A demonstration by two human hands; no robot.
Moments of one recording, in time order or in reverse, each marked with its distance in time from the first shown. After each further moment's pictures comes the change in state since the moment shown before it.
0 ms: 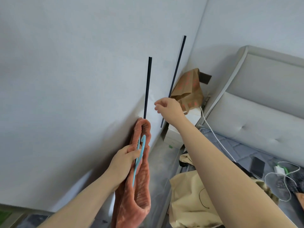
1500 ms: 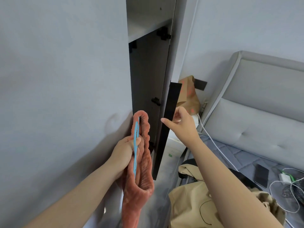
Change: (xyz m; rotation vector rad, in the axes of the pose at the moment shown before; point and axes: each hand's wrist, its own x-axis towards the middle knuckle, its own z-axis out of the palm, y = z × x) left_hand 0.057 0.068 0.042 0.034 0.003 0.007; right_hand 0.003 0.055 -0.052 0.071 0.227 -0.086
